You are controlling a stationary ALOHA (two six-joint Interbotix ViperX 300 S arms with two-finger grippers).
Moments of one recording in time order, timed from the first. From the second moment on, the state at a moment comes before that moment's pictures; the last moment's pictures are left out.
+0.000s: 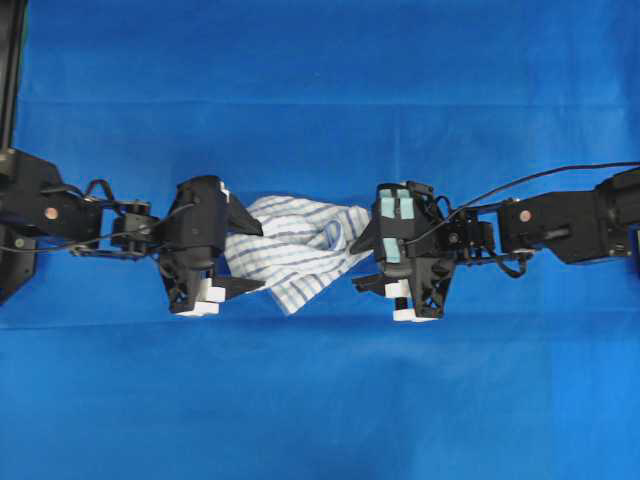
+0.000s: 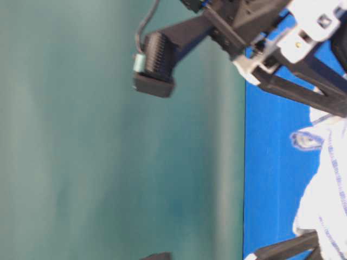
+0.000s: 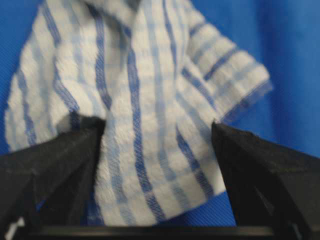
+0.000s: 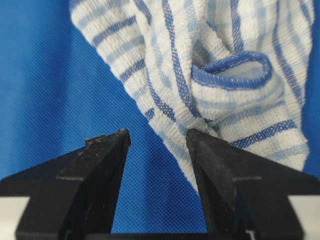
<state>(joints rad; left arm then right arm) -0.06 0.08 1.01 -0.03 -0.52 -0.03 0.05 0.19 0.72 0.00 -0.19 0.05</state>
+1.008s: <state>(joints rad) -0.08 -0.02 0.95 -0.03 -0.26 -0.01 -0.03 0.23 0.63 0.00 -0.06 0.05</state>
